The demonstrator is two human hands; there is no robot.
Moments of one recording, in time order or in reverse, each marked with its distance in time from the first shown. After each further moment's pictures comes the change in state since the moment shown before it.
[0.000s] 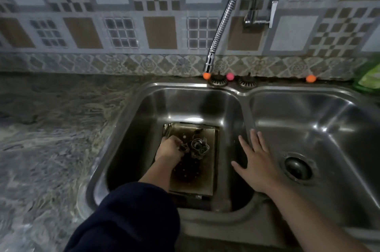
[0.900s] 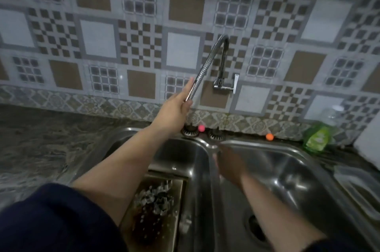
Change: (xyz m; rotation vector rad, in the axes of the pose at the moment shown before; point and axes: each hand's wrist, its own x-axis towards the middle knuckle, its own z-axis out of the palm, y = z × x) left_hand -0.026 0.204 -0.136 -0.305 0.225 0.775; right_hand 0.088 0.009 -0.103 0.256 0.155 0.054
